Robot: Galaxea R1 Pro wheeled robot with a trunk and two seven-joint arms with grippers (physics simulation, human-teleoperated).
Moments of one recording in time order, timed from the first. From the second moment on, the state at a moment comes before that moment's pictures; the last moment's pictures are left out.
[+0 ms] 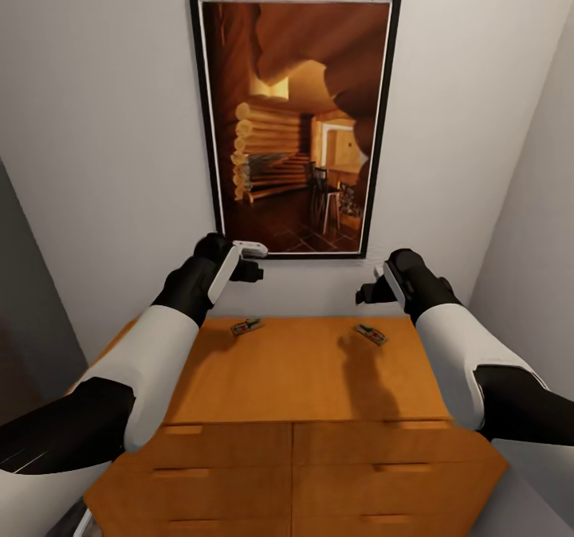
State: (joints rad) left arm -1.22 -0.17 -0.16 -0.76 0.14 1.03 0.17; right arm -1.25 0.01 -0.04 -0.53 0.20 1.04 0.10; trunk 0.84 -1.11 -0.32
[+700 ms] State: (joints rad) left arm -1.22 -0.17 -0.16 -0.75 0.13 1.03 0.18; right arm -1.25 0.00 -0.04 -0.51 0.20 1.04 0.10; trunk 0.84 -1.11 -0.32
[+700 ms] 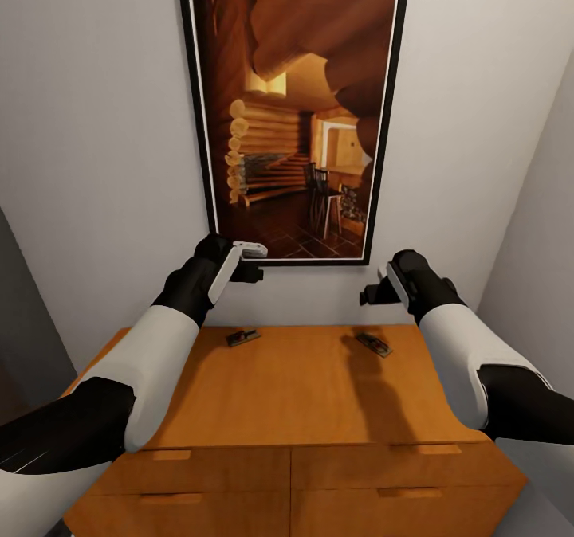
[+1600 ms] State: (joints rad) left arm -1.22 -0.17 -0.16 -0.61 0.22 1.03 0.17; right arm -1.25 0.01 -0.05 -0.37 0.20 1.04 0.10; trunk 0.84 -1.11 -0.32
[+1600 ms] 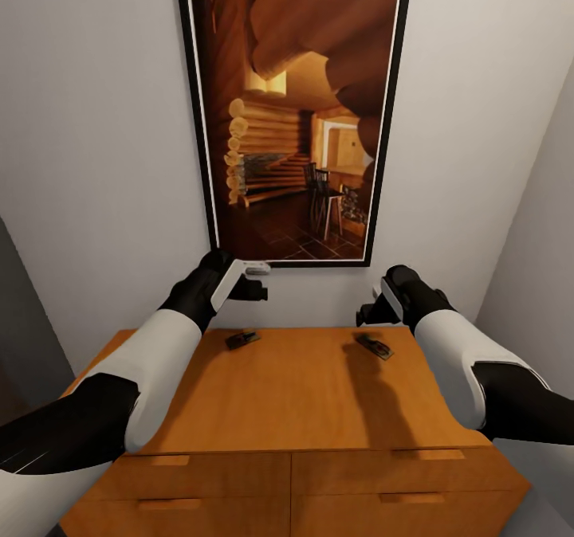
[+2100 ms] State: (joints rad) left arm -1.22 -0.17 -0.16 -0.60 0.24 1.04 0.17; right arm -1.25 0.01 -0.05 -0.36 0.20 1.04 0.10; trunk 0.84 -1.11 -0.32
